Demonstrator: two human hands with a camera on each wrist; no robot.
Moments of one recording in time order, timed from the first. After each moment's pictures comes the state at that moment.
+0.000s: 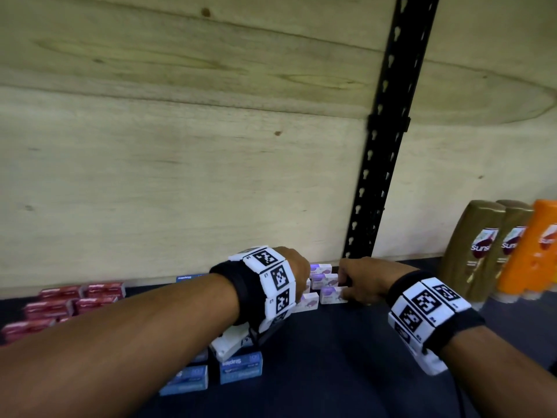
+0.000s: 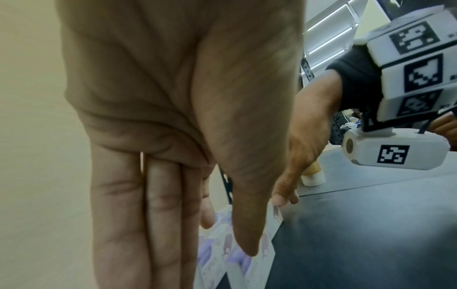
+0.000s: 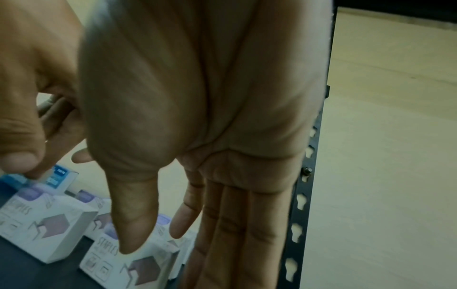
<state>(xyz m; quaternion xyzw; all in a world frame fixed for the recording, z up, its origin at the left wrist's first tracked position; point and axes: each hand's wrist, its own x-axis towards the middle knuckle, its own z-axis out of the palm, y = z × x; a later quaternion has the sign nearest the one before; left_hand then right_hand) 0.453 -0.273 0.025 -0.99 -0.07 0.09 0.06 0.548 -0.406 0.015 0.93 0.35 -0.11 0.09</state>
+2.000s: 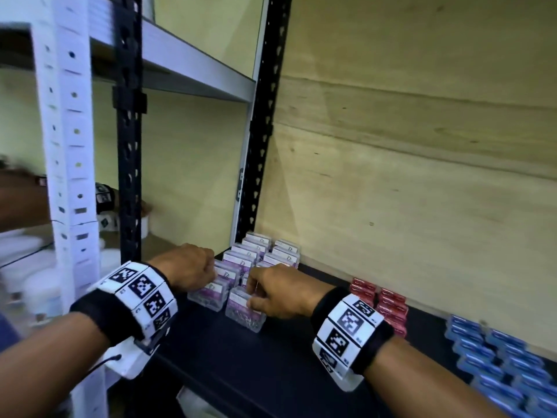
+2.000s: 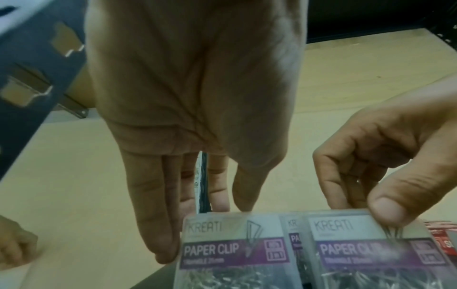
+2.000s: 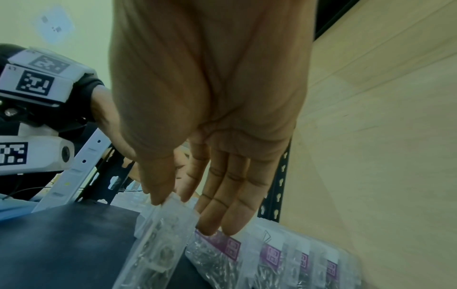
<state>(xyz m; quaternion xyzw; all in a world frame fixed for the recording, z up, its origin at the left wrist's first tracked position) -0.082 -0.018 0.007 -0.84 -0.54 0.02 -0.02 0.102 -0.088 0.007 0.60 0.80 -0.08 0.01</state>
